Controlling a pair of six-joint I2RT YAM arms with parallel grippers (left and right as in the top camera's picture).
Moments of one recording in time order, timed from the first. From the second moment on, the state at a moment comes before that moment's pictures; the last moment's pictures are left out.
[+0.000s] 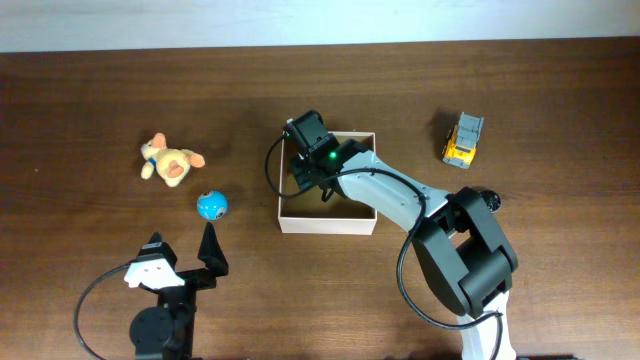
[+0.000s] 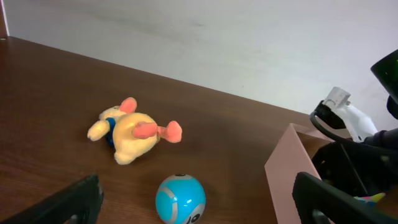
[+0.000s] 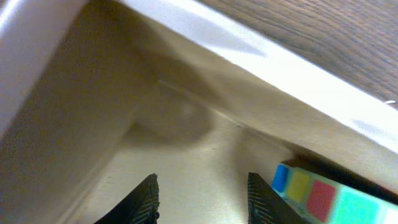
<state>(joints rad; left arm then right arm) 0.02 0.01 0.02 -0.10 -0.02 -0.27 0.64 2.12 1.53 -0.46 0.13 0.15</state>
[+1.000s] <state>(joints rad) 0.02 0.01 0.02 -0.10 -0.02 -0.27 0.63 2.12 1.53 -0.48 0.35 0.17</state>
